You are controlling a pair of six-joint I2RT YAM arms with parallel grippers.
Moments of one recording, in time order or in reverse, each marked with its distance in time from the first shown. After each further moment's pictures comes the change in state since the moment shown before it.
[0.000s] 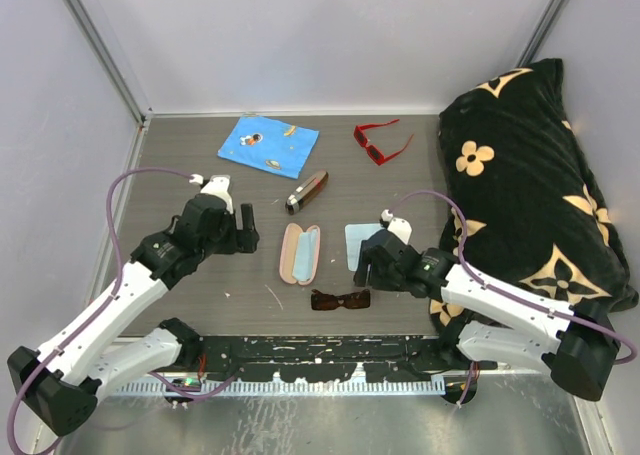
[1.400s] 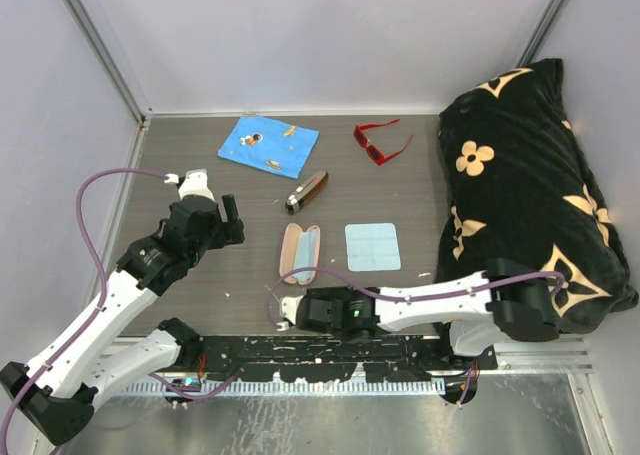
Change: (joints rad) left arm 0.000 -0.060 0.036 -0.036 -0.183 -0.063; right arm 0.563 0.444 0.156 0.093 0.274 -1.212
